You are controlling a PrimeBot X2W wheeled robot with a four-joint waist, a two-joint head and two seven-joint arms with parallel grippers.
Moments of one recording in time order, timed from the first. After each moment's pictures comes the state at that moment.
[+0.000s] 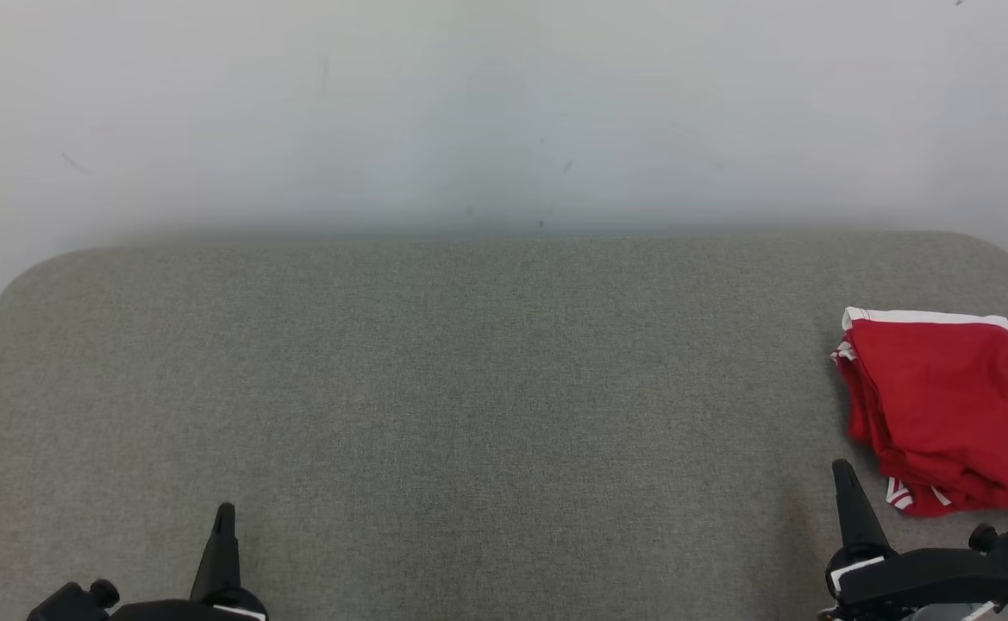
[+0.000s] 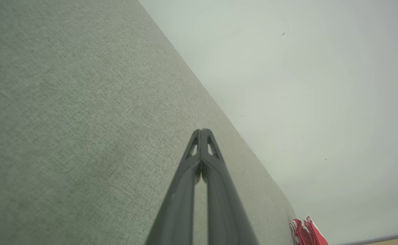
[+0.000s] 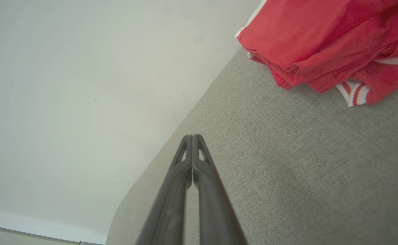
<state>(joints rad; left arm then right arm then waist) -0.08 0.06 0.03 0.32 -1.00 -0.13 -0.06 -0.05 -0.05 -0.12 0.24 0.94 0.13 0.02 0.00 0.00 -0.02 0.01</state>
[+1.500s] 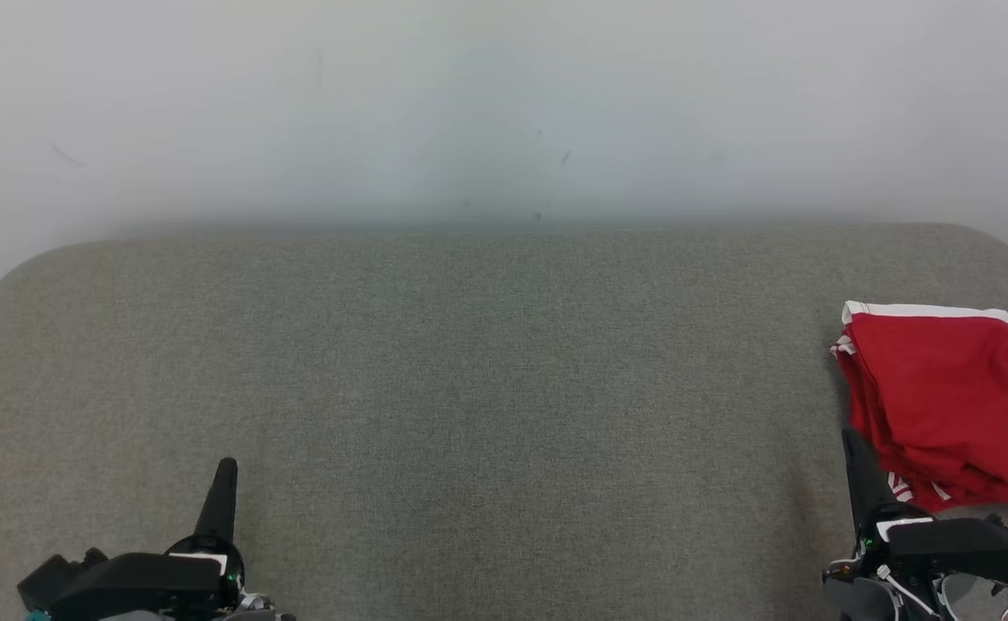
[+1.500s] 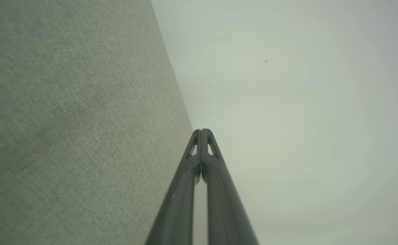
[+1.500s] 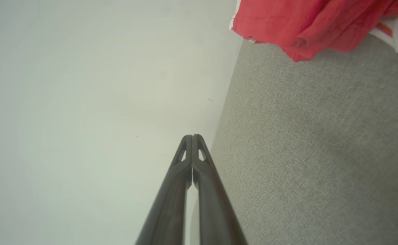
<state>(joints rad) -0.19 0.05 0.06 0.36 -1.41 -0.13 0.06 -0.13 -0.05 -0.16 0.29 1.38 0.13 0.09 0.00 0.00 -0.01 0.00</state>
